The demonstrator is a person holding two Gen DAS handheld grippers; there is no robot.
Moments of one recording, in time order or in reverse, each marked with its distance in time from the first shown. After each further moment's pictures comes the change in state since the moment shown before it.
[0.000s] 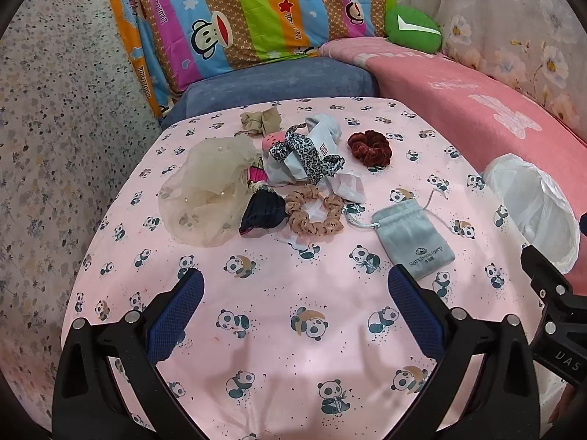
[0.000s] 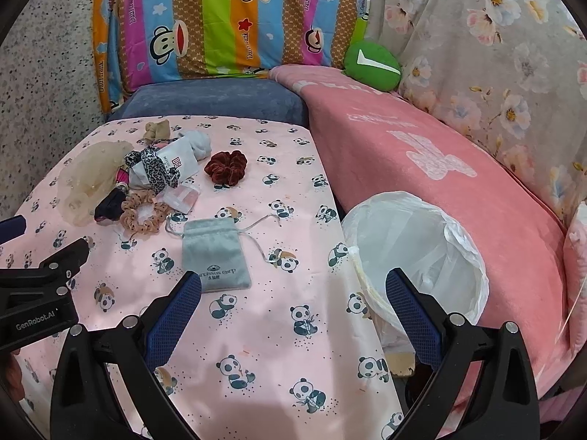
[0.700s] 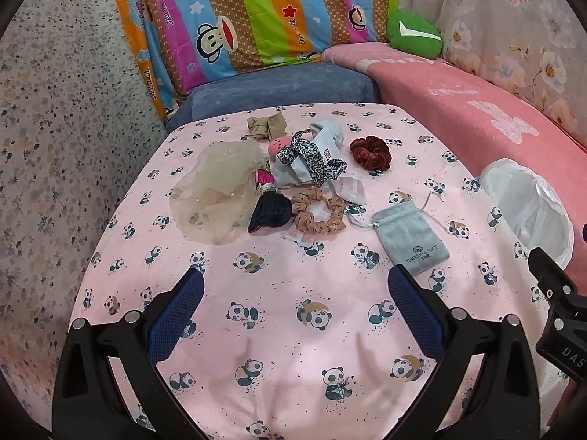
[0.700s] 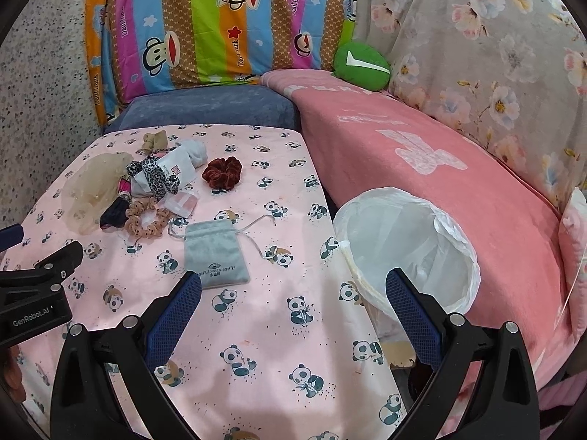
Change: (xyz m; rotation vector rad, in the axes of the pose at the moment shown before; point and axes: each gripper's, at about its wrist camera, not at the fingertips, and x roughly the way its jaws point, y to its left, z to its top) left arm -0.024 0.006 -0.003 -0.012 -0.014 0.003; right arm -0.024 -0.009 -0.003 0.052 -0.011 -0.008
